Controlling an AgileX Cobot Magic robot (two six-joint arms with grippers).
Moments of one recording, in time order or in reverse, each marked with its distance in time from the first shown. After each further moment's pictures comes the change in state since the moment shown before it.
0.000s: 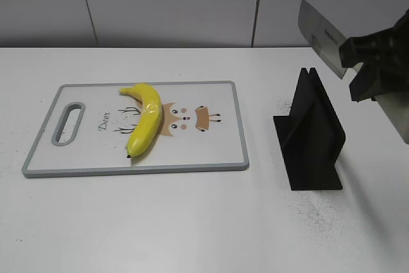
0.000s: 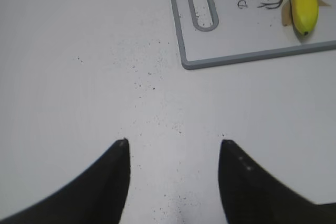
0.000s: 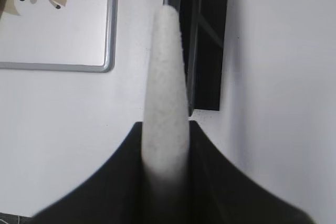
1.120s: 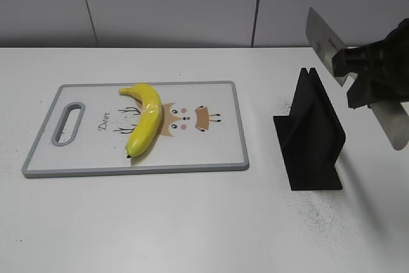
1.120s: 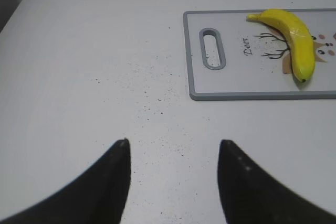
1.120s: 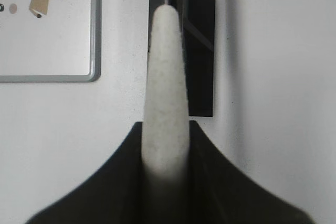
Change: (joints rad) left arm 0.000 -0.271 0.028 0.042 0.053 -0.129; right arm 0.000 0.043 0.038 -0.051 -0.058 0.076
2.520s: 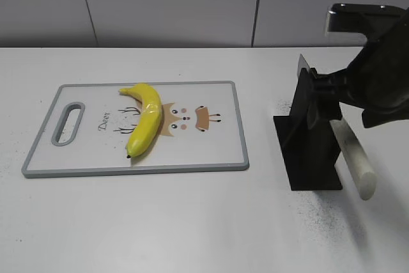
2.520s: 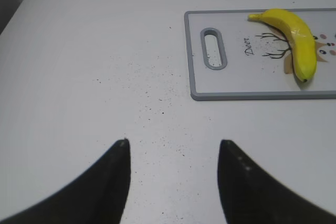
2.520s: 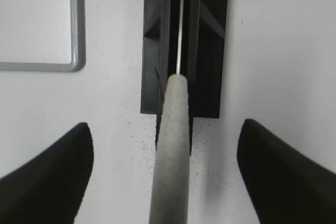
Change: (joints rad) left arm 0.000 0.000 0.000 0.003 0.000 0.000; right arm 0.000 0.163 -0.010 0.018 -0.033 -0.031
